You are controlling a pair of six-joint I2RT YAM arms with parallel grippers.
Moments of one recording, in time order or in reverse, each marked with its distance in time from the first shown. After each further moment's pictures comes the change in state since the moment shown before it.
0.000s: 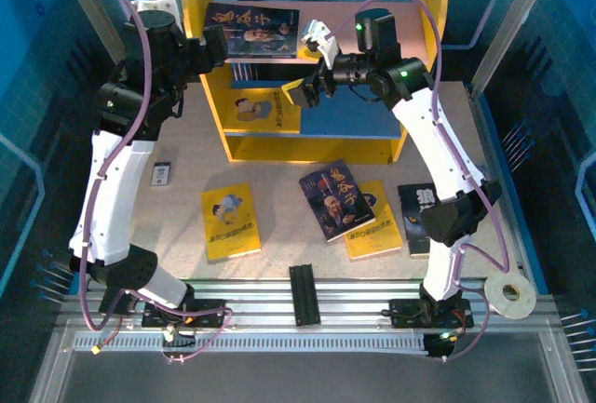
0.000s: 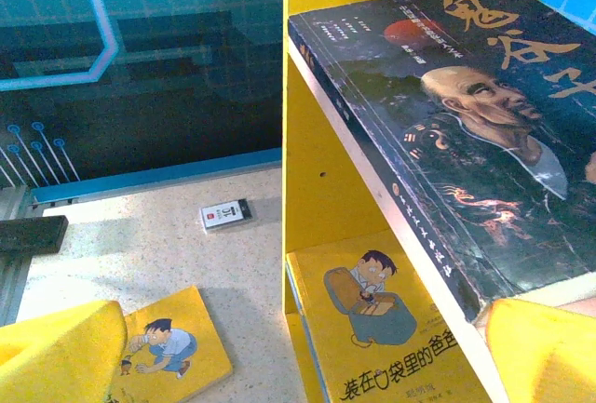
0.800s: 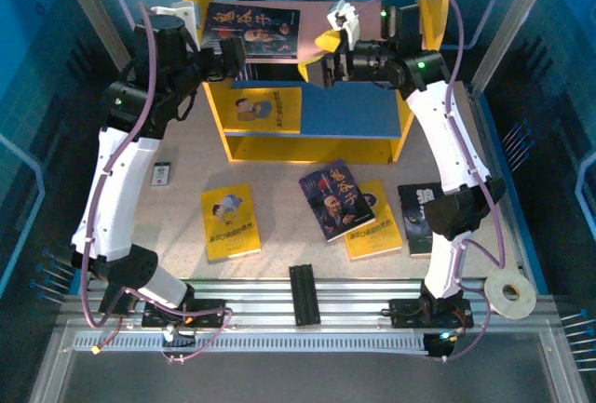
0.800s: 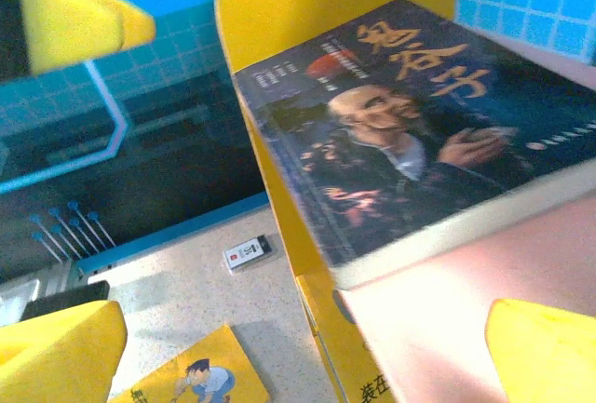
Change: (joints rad) left arm -0.012 0.005 -0.051 -0.018 0.208 -0.046; right arm -0.125 0.037 0.060 0.061 -0.129 0.266
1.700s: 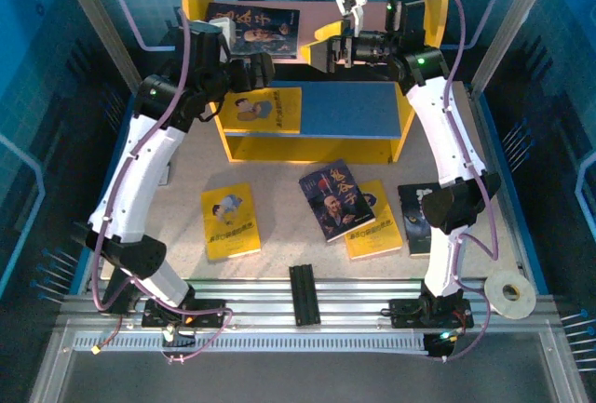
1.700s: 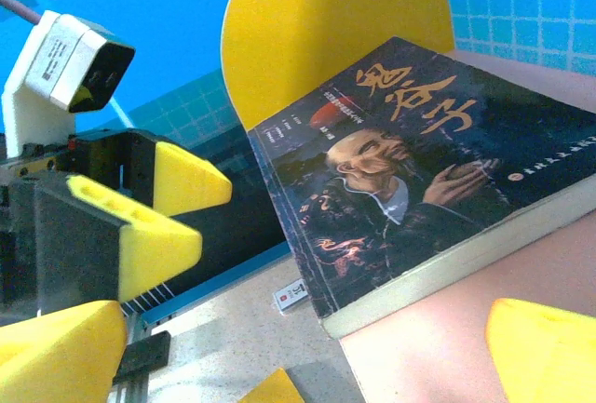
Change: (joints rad) left arm -0.053 0.072 -0.036 -0.025 0.063 -0.085; right arm -0.026 0.053 0.038 0.131 -0.108 0.238
